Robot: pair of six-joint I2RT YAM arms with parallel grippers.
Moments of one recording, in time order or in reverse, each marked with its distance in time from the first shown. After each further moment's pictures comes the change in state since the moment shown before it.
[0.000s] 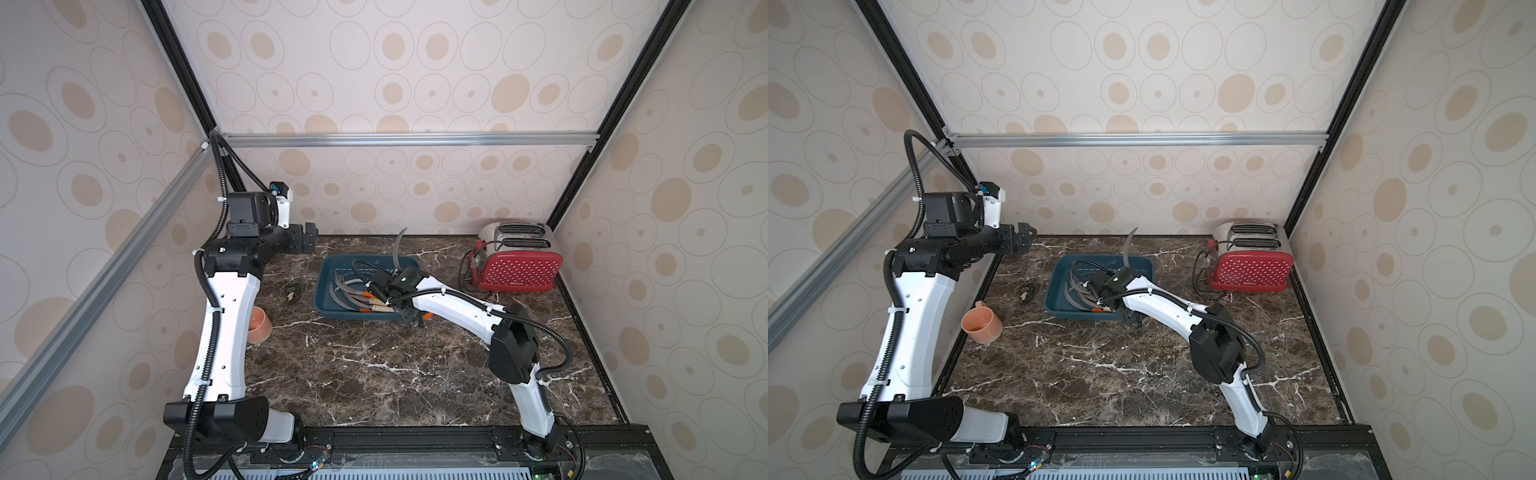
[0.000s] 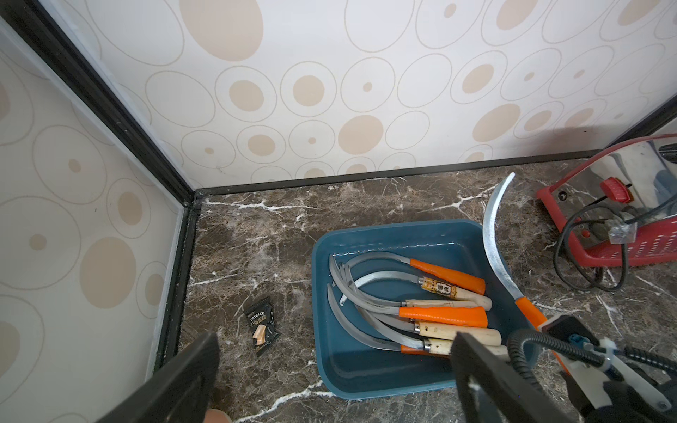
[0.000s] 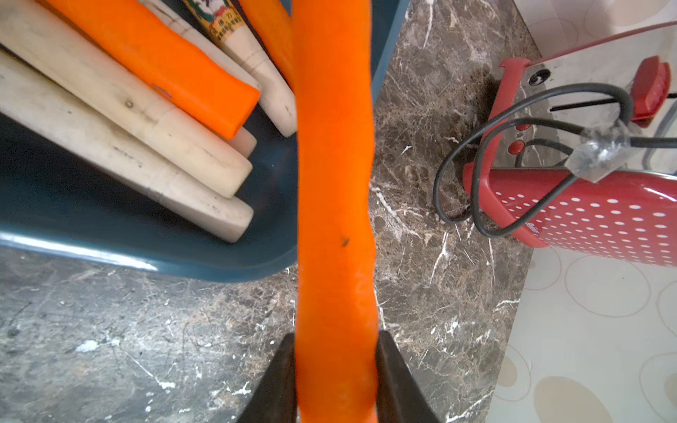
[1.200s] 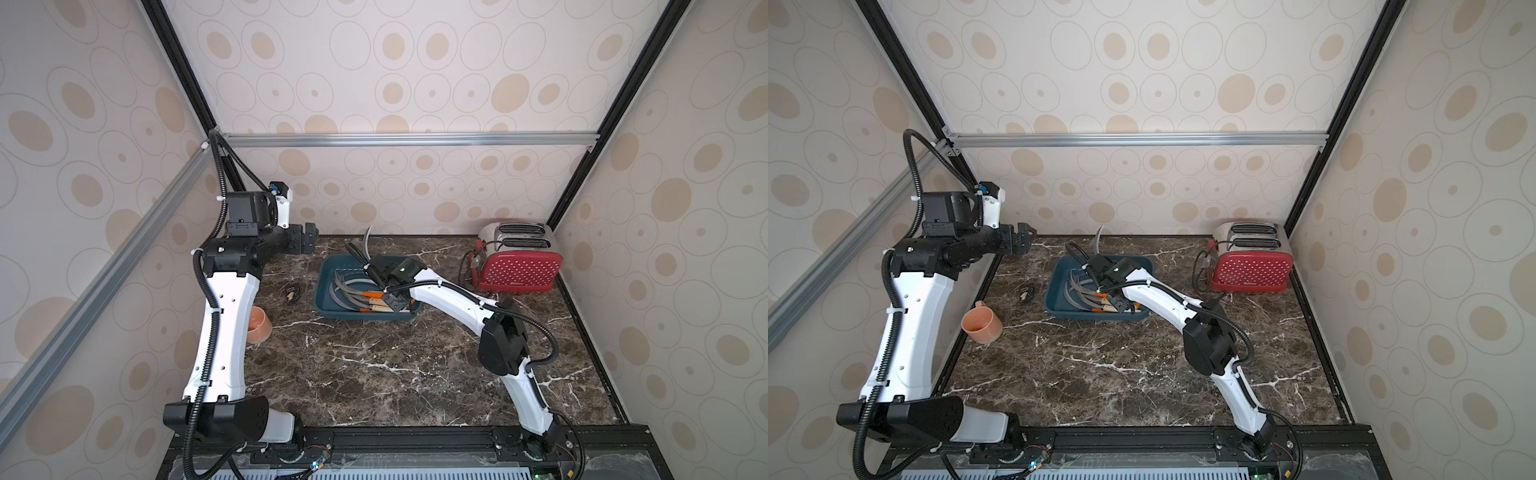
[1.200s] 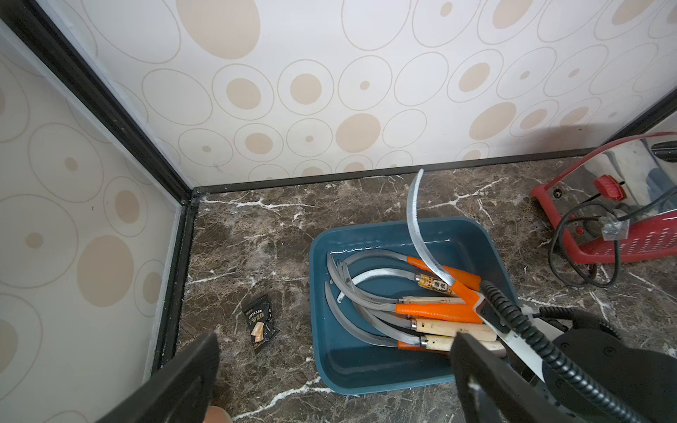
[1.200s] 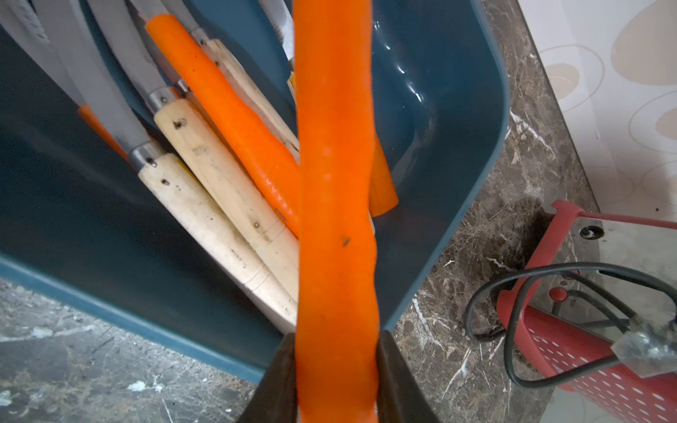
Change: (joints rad) left arm 0.000 0.000 0.008 -0.011 0.010 0.000; right arm -0.040 0.098 0.142 0.194 -0.157 -0.397
